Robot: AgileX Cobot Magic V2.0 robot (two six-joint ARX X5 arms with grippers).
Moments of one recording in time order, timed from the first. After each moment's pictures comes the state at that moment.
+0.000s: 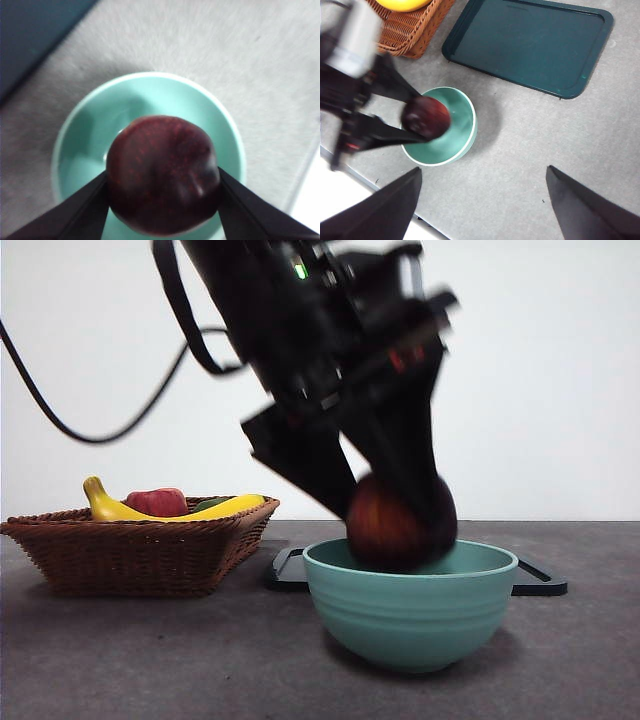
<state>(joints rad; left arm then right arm) -0.94 1.68 1.18 -0.50 0.15 0.00 0.11 0.75 0.99 -1.09 -0.47 -0.04</state>
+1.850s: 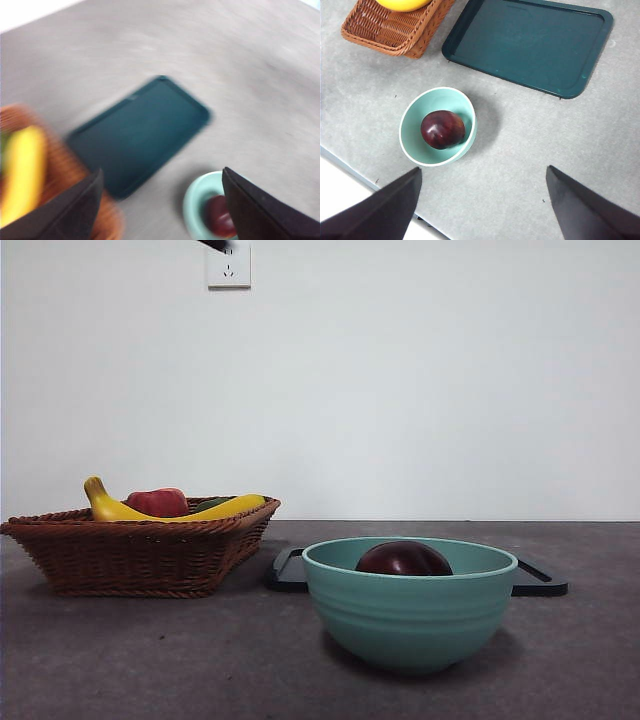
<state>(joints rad) -0.66 1.20 1.31 -0.67 0.11 0.02 0.11 0.75 0.99 -1.09 -0.47 -0.04</state>
